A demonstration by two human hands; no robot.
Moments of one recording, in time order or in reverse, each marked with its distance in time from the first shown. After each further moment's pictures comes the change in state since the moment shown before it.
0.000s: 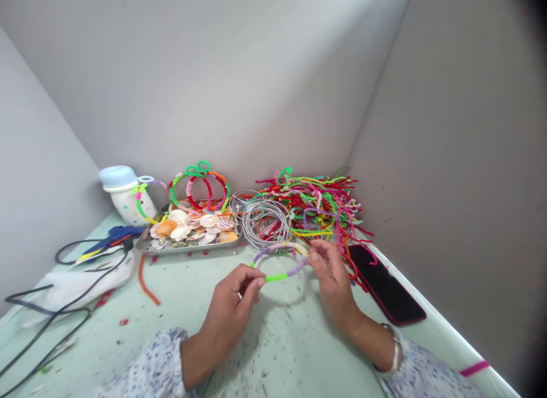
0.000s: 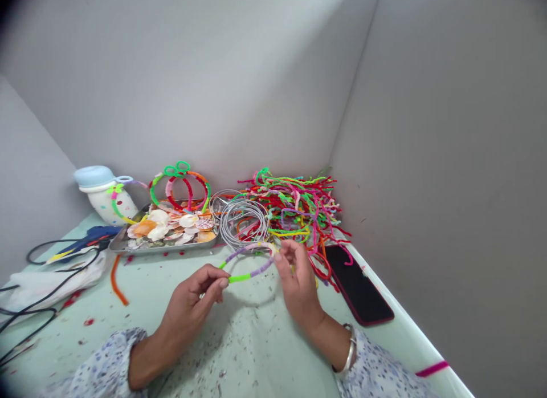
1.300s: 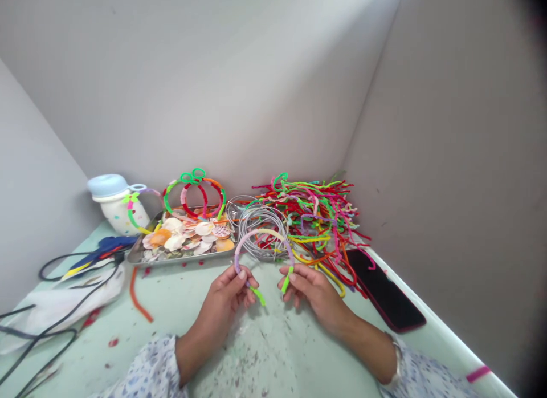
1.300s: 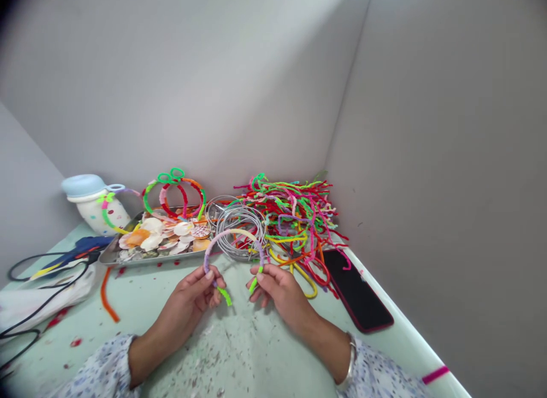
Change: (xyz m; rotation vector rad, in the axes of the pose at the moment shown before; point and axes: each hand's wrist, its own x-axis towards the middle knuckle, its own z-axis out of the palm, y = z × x) left_hand 0.026 -0.018 -0.004 -0.893 -0.063 -0.365; right_hand 0.004 0.002 0.011 0.520 -0.490 0.479
